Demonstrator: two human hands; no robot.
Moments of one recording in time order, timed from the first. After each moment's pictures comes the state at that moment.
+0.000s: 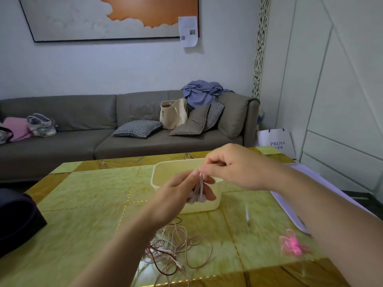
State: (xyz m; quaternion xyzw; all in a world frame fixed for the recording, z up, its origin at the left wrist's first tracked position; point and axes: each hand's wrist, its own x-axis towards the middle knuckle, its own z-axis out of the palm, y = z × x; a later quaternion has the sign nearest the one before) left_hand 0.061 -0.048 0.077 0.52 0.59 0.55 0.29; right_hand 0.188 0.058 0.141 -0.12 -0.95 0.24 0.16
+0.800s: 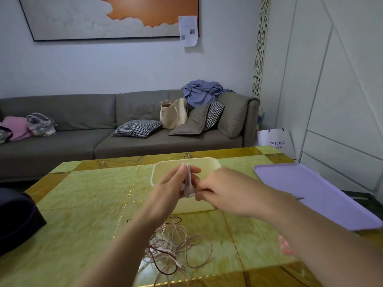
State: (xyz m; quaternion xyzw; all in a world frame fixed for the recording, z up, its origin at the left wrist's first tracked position) left_hand 0.045 -0.039 0.062 0.46 0.56 0.64 0.26; right_hand 0.179 0.036 0.114 -0.16 -0.98 0.11 0.07
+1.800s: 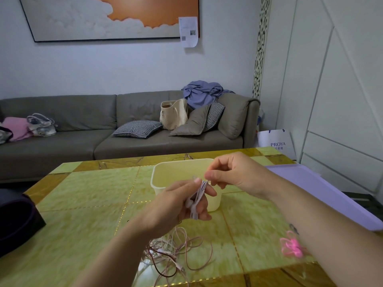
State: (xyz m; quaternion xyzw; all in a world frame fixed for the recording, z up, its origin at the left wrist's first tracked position) left_hand 0.058 -0.052 0.071 0.47 0.48 0.57 0.48; right_hand 0.182 0.078 0.109 -0.13 -0.83 0.50 0.19
